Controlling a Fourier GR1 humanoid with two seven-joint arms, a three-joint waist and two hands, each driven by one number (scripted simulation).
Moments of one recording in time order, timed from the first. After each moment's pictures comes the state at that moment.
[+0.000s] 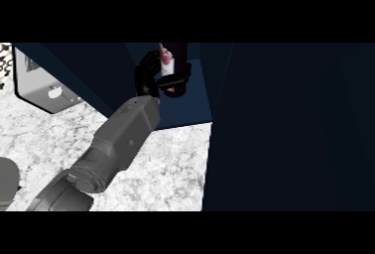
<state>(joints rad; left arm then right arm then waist) -1.14 0.01 -0.13 -0.07 0.79 0.47 -0.60 -0.55 -0.15 -0.06 -2.38 -0.28 -0.01 0.84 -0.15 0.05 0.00</state>
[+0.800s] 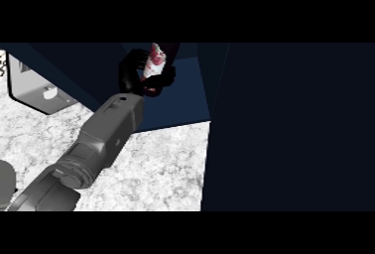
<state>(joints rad) -1.15 0.08 -0.28 0.00 0.62 0.71 -0.58 -0.57 -0.16 -0.07 -2.37 -0.28 0.00 0.84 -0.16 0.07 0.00</state>
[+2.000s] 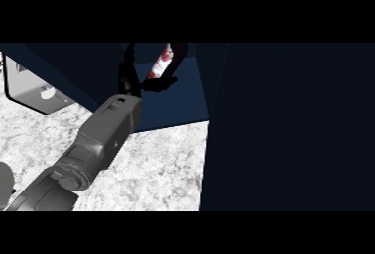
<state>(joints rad) -1.13 0.09 -0.31 -0.02 0.59 0.67 -0.51 -0.58 -0.15 -0.05 -2.37 -0.29 0.01 0.84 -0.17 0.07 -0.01</state>
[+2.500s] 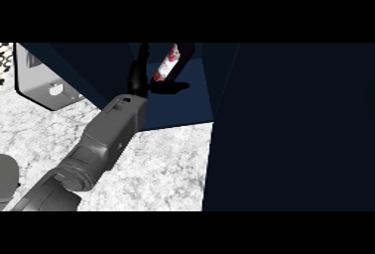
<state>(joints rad) -1.12 0.07 -0.32 -0.08 0.57 0.46 -0.57 -0.59 -0.16 -0.05 -2.37 -0.29 -0.01 0.86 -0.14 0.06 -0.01</state>
